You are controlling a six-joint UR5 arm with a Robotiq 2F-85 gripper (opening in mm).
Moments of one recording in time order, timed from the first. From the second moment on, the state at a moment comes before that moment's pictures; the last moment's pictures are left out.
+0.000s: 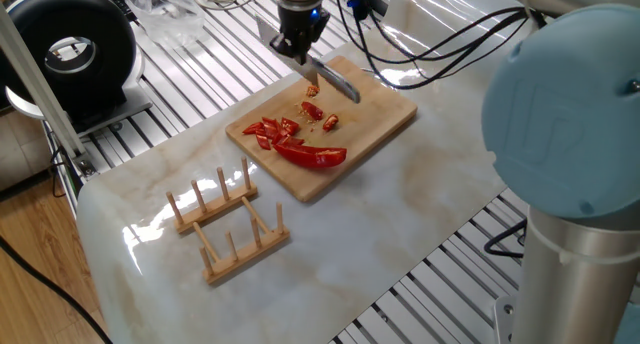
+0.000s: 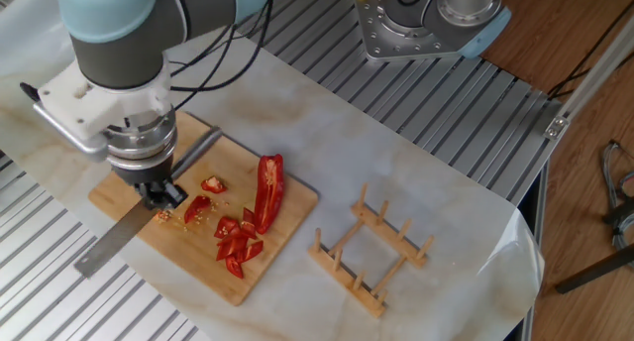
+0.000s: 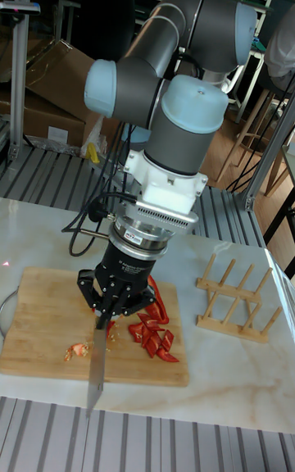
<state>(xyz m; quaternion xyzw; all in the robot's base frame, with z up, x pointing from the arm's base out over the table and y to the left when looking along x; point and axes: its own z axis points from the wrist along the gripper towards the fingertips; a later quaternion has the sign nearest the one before) 0.702 -0.037 0.106 0.02 0.99 -0.05 0.10</state>
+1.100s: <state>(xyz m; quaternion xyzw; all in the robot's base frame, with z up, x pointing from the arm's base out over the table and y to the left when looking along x) 0.699 -0.028 0.089 0.06 0.99 -0.06 0.11</state>
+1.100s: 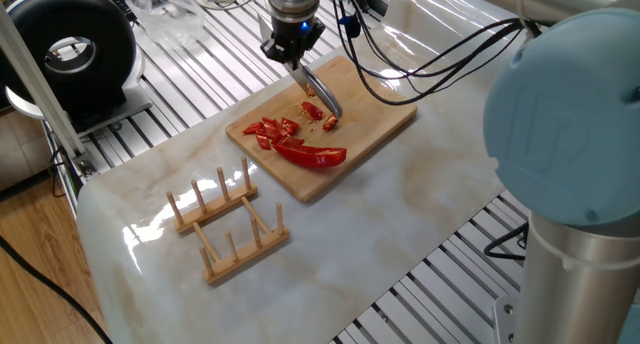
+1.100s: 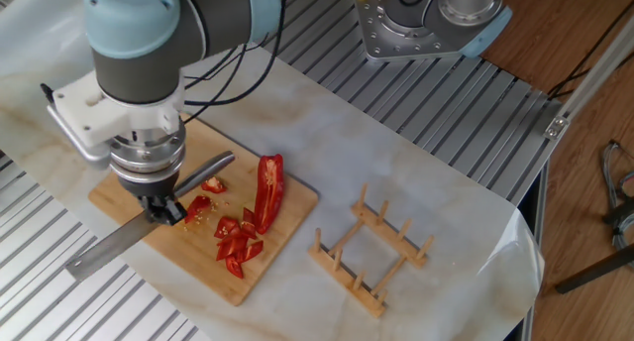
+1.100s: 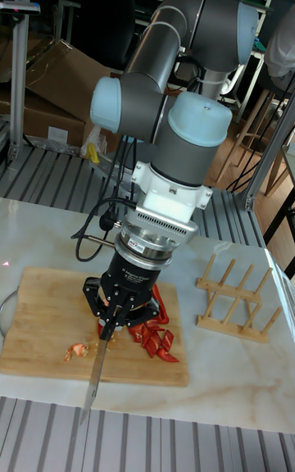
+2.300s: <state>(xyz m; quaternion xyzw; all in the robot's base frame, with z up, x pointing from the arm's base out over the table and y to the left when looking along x) 0.689 0.005 0.077 0.09 0.99 -0.03 0.09</state>
